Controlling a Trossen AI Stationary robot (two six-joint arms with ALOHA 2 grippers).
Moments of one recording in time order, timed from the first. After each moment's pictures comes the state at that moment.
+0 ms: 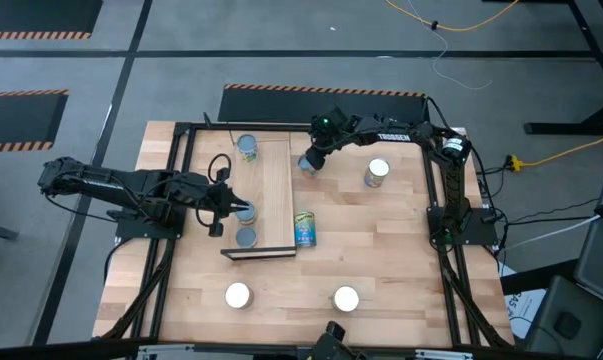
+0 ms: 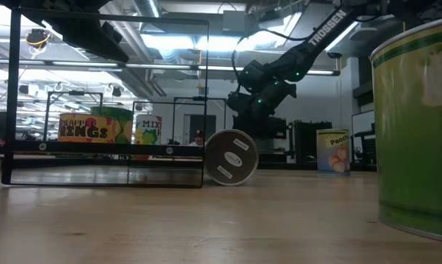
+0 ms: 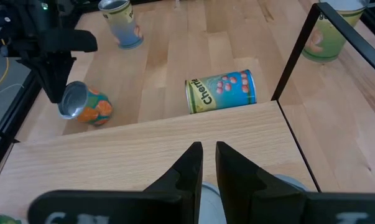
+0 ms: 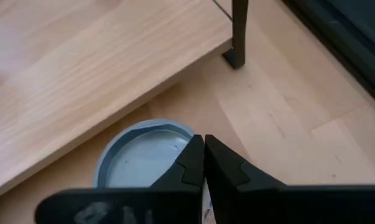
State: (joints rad) left arm -0.08 0.76 0.59 -0.36 -0.13 0.06; right arm -0.57 2.02 1.35 -0.20 -0.31 0.05
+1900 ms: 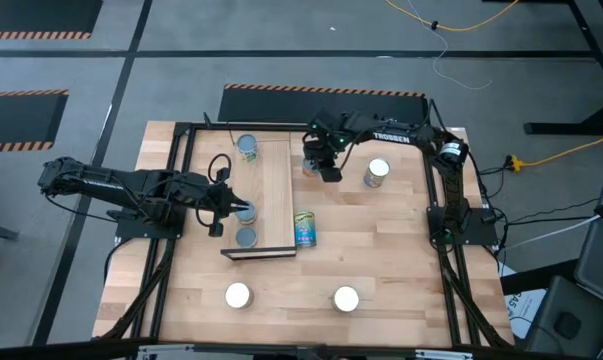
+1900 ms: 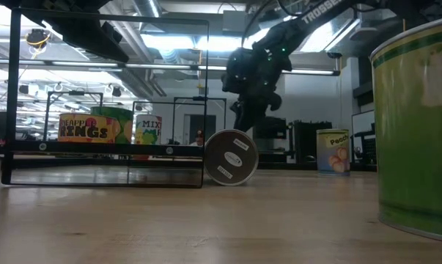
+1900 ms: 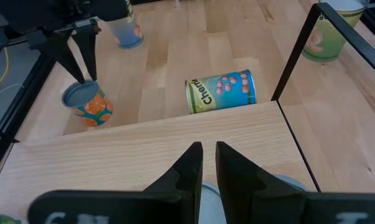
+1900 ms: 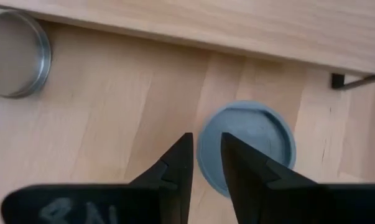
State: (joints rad) left arm -0.08 0.76 0.59 -0.36 -0.13 0.06; right arm -0.47 2.02 1.57 -0.72 -0.31 -0.68
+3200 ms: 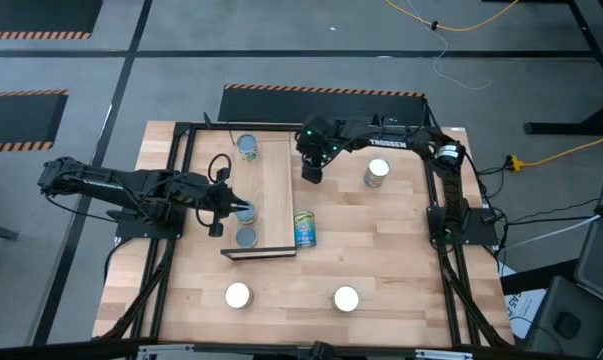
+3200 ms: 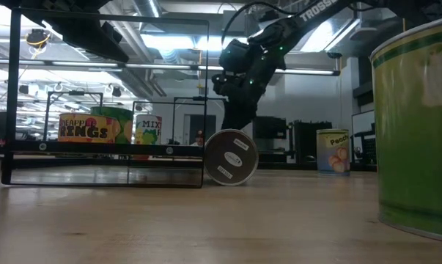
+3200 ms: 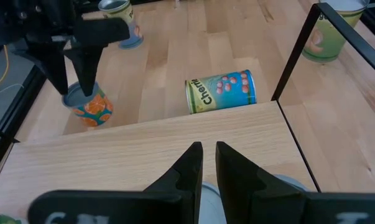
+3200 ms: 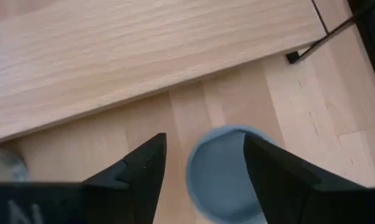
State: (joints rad) left arm -0.08 0.76 0.59 -0.36 -0.13 0.06; right arm -0.42 2.03 1.56 -0.58 -0.13 -0.14
